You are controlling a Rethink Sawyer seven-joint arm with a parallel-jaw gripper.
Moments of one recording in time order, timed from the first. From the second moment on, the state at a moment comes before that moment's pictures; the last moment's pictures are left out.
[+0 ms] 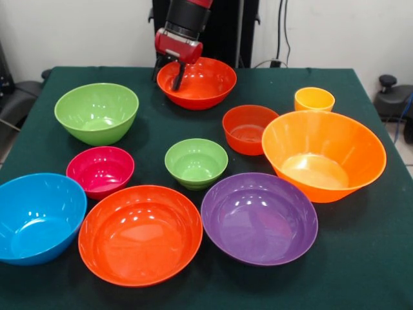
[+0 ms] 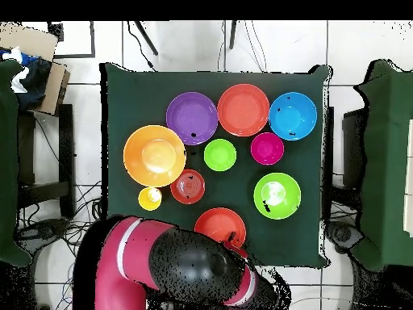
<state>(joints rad) -0.05 -0.03 -0.54 2.10 -0.26 -0.90 2.44</state>
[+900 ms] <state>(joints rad) -0.05 -0.05 -0.54 2.10 -0.26 -0.90 2.44</state>
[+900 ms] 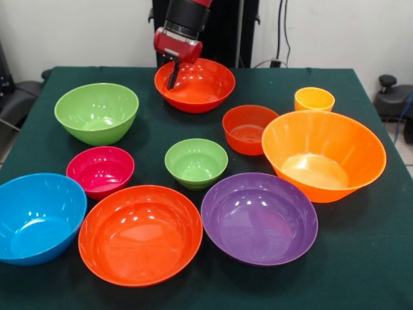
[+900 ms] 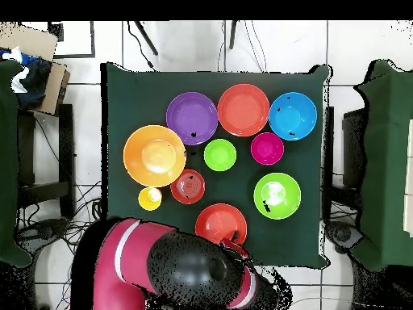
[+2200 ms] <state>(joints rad) -0.22 -0.57 -0.46 2.24 -0.54 -0.36 2.44</state>
